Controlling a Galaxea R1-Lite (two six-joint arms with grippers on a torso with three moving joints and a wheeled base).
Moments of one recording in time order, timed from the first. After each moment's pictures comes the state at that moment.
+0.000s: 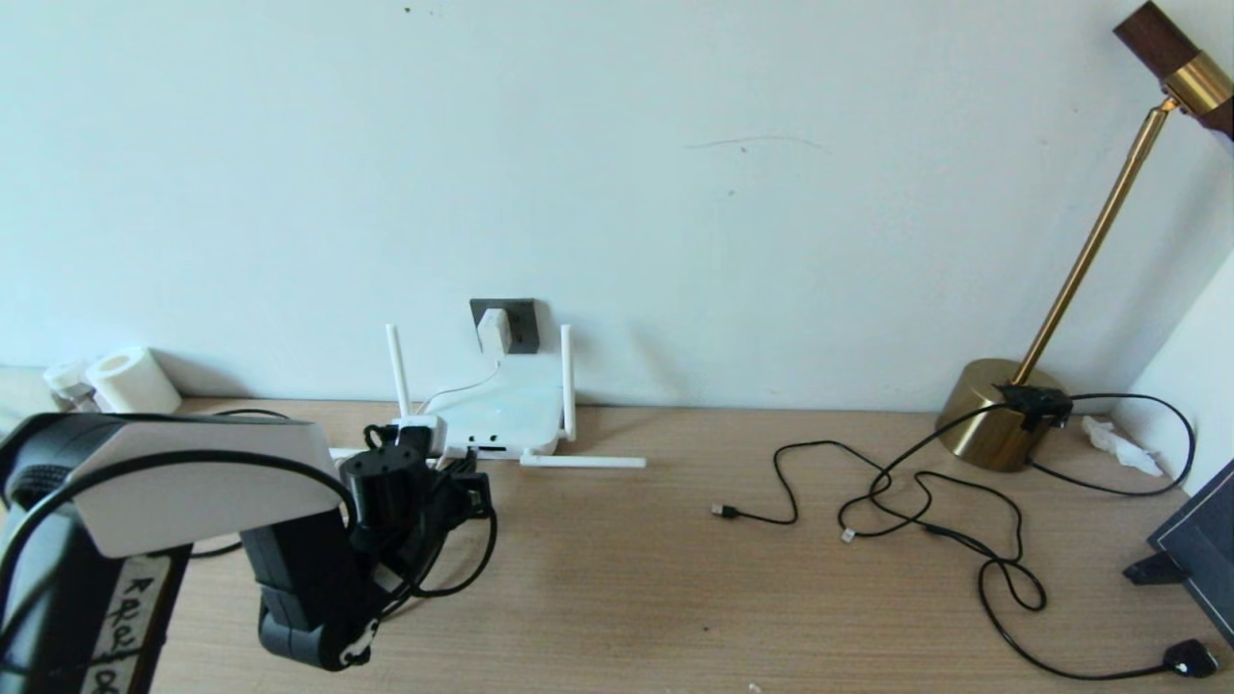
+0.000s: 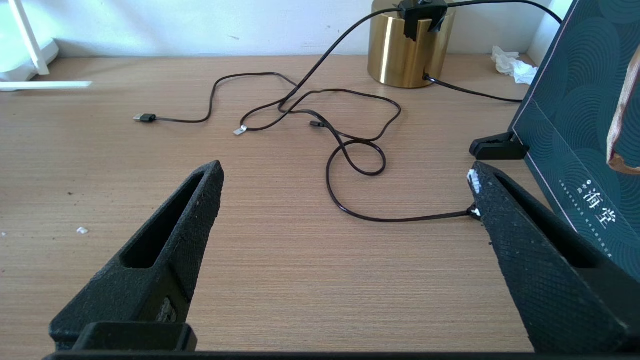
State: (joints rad) left arm -0.27 2.36 -0.66 -1.50 0.22 -0.02; right arm 0.01 0.00 0.00 -0.01 -0.03 0.04
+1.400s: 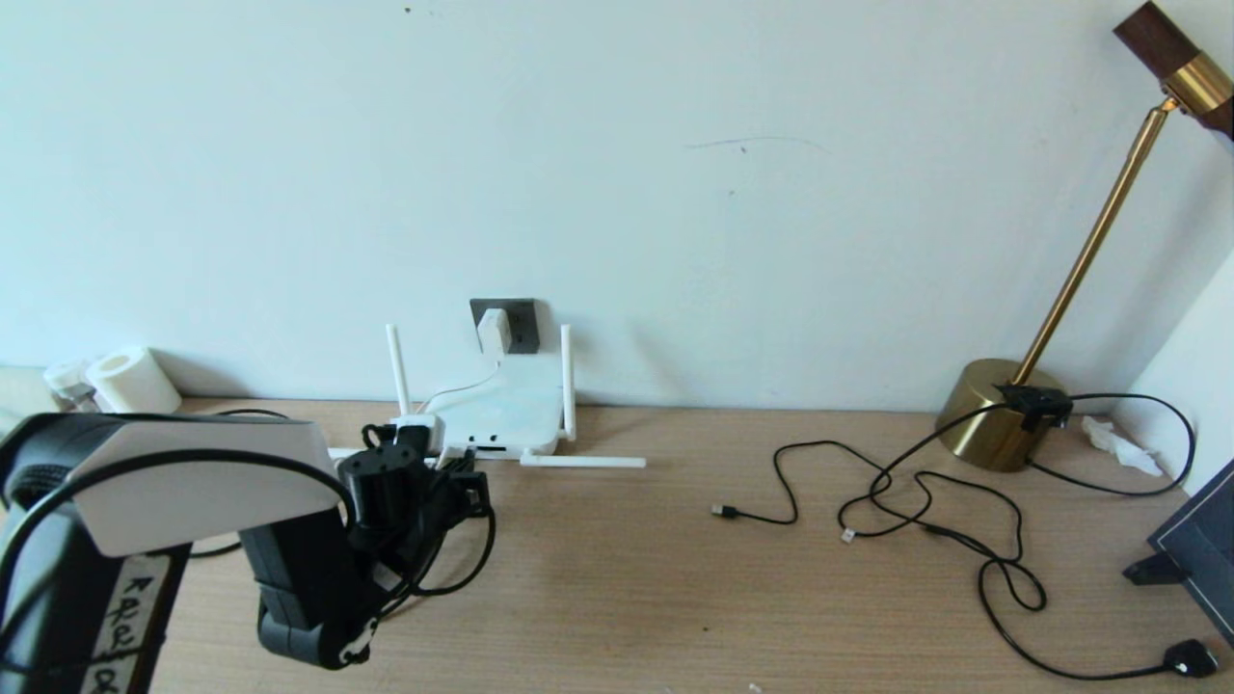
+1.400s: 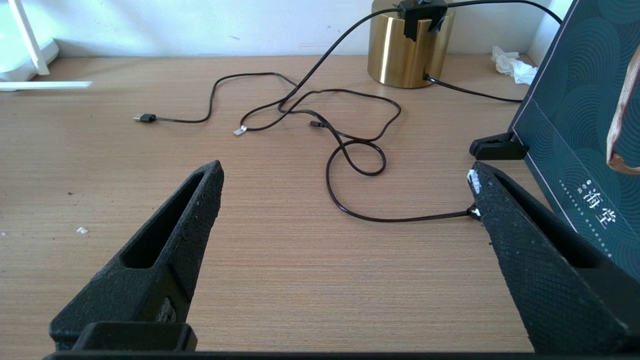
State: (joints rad) left arm -0.26 2.36 -0.66 -1.50 0.22 -0.02; right arm 0.01 0.00 0.00 -0.01 -0.03 0.04
